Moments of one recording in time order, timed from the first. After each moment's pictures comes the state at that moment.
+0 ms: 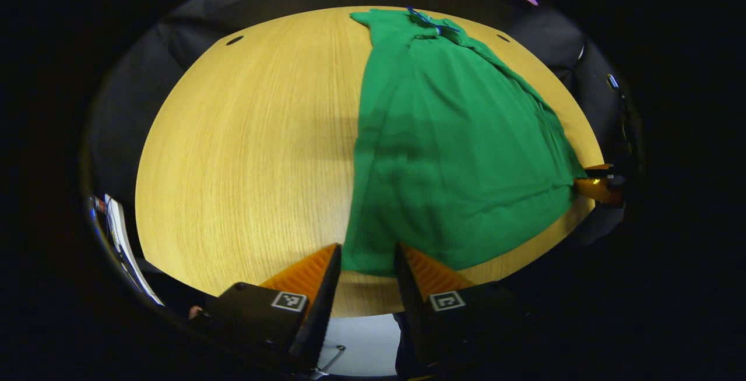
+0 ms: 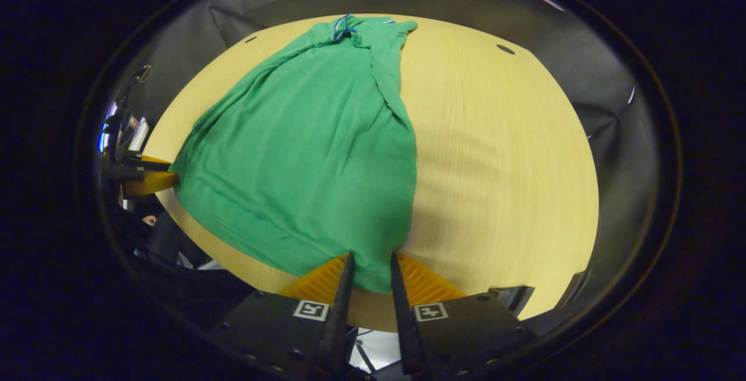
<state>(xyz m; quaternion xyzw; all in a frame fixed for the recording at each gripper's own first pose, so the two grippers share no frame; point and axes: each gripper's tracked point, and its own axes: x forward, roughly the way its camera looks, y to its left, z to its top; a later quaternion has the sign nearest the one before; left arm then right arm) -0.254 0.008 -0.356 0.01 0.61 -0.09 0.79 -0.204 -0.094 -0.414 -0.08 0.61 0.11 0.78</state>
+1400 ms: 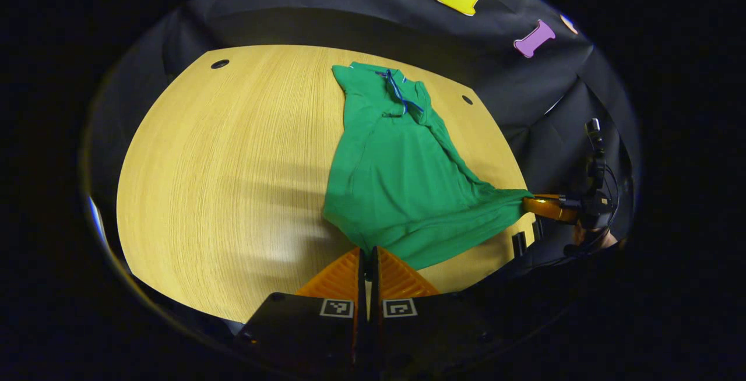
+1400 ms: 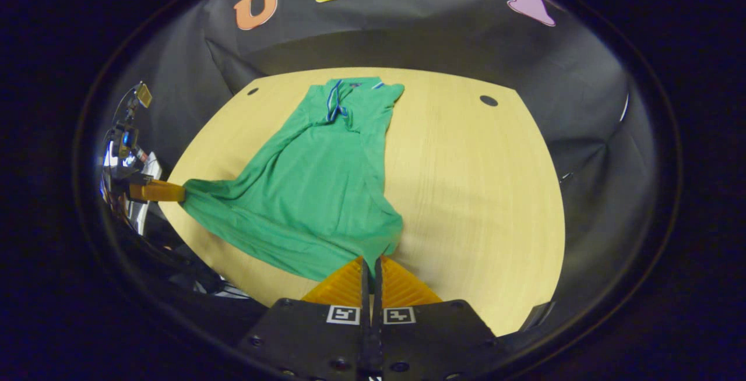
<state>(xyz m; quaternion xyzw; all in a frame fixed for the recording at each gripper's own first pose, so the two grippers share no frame) -0.171 -0.027 -0.236 -0.14 0.54 -0.15 0.82 -0.112 -0.097 -0.301 -0.04 0.52 0.11 0.84</state>
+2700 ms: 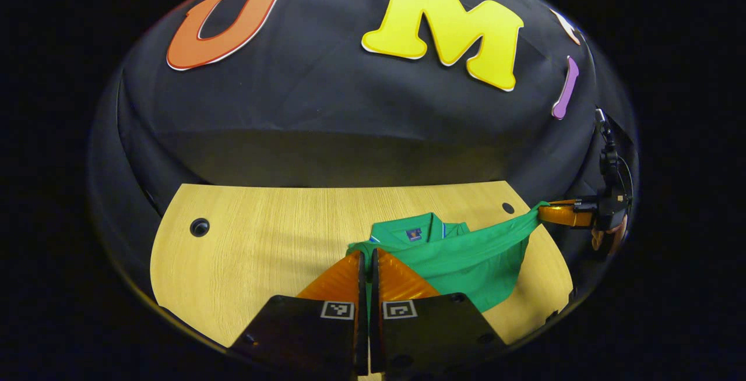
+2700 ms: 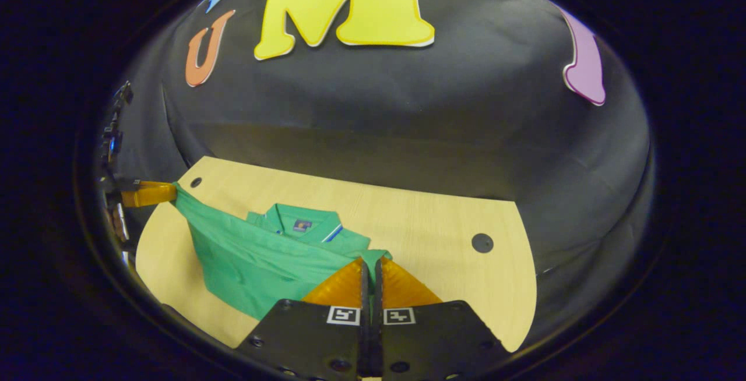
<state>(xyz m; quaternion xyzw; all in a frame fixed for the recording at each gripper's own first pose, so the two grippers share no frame) 0.206 0.005 -0.203 -0.06 0.34 -0.12 0.93 0.236 -0.054 -0.265 -0.05 0.38 0.06 0.92</state>
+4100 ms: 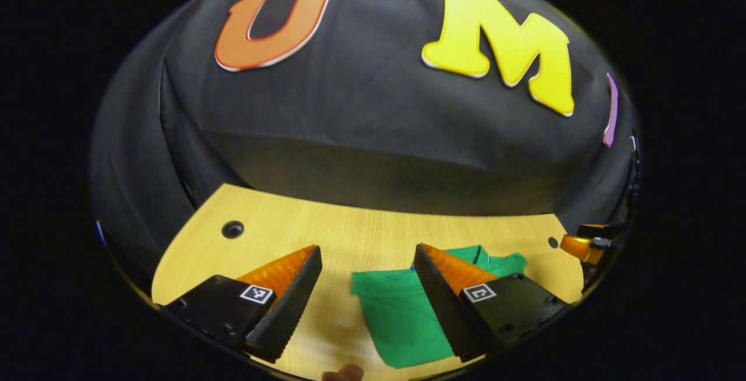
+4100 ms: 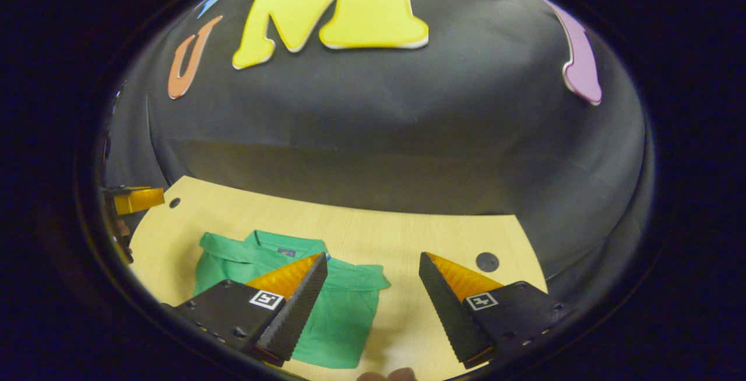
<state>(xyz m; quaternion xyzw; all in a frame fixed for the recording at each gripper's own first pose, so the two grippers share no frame) 0.220 0.041 -0.173 -0.06 0.28 0.02 0.96 0.248 -0.048 -0.247 -0.05 0.28 0.03 0.96</state>
